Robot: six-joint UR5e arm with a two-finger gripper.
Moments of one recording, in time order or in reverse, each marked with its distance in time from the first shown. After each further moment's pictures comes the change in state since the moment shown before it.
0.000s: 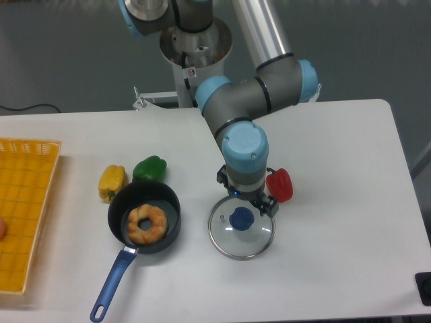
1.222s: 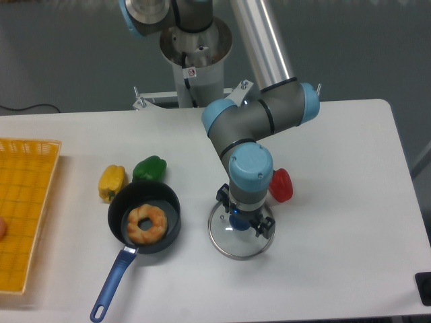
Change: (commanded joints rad) arm -0.005 -0.063 -0.011 0.057 -0.032 0.119
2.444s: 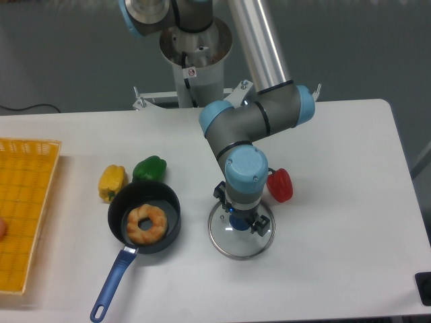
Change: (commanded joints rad) arm -0.005 -0.005 -0.032 0.002 0.000 -0.024
